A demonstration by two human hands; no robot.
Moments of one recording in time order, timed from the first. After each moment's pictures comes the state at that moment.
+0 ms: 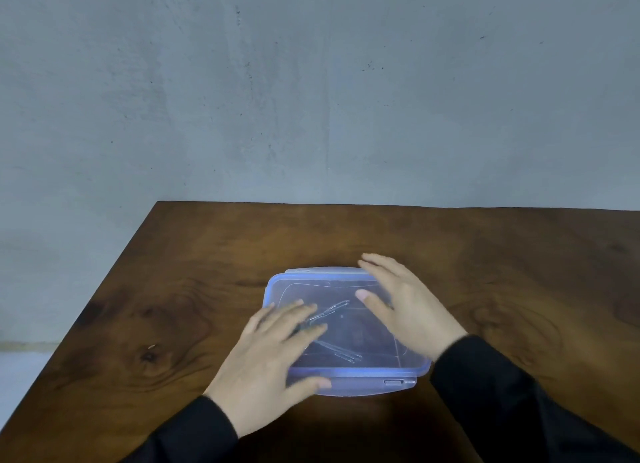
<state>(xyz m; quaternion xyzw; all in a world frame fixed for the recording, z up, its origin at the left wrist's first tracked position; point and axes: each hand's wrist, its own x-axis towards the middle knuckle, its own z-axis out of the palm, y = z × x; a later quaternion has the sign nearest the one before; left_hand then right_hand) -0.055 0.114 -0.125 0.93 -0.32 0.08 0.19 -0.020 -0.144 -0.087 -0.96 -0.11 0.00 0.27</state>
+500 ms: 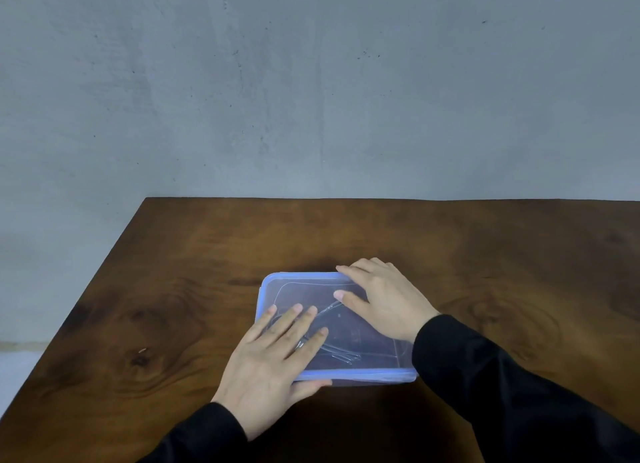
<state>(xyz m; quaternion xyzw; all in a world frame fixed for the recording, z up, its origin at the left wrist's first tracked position) -0.047 0.108 -0.153 0.91 -0.38 0.16 0.06 0.014 -0.130 -0.108 -0.98 -0.15 0.04 0.14</state>
